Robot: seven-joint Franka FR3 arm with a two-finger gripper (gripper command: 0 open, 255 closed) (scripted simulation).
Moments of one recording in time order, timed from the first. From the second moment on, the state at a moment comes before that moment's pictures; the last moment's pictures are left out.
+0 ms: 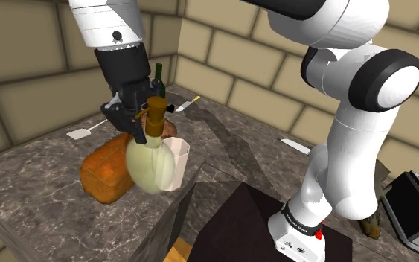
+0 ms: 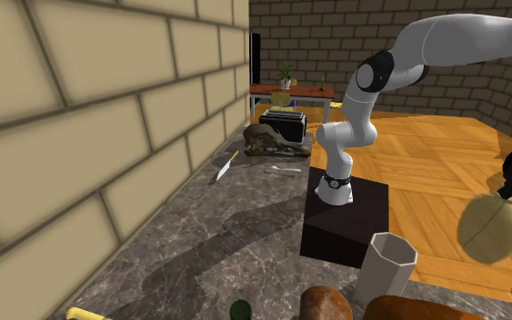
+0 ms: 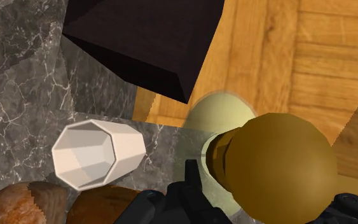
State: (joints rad) arm 0.51 0.31 0.30 -1.27 -0.03 1.24 0.47
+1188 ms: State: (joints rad) arm 0.50 0.28 0.30 -1.56 -0.03 1.50 0.46
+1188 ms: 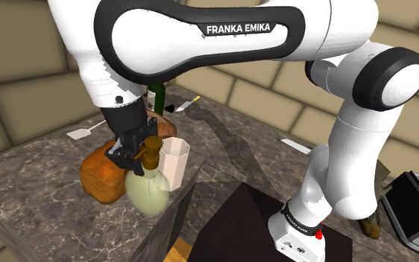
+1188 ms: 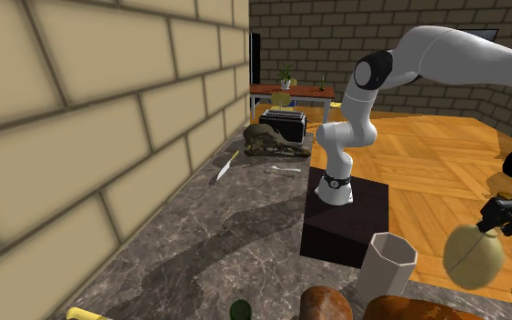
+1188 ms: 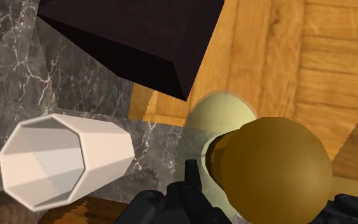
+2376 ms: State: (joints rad) arm 0.50 0.33 0.29 -1.72 -0.04 1.70 0.46
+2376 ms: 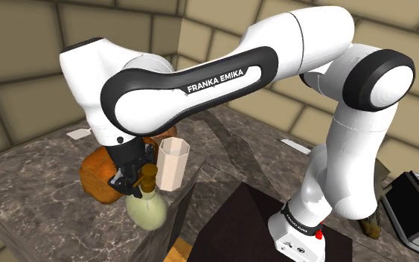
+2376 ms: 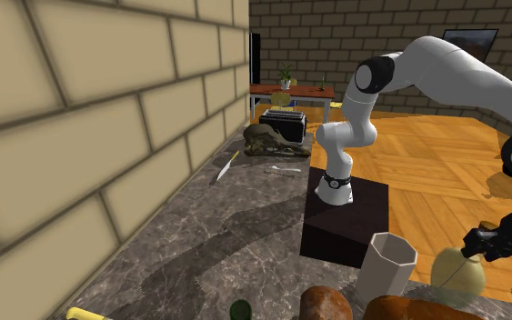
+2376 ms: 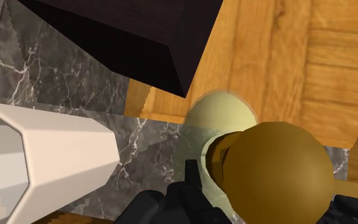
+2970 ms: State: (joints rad) arm 0.50 0.33 0.29 -1.72 -0.04 1.70 0.46
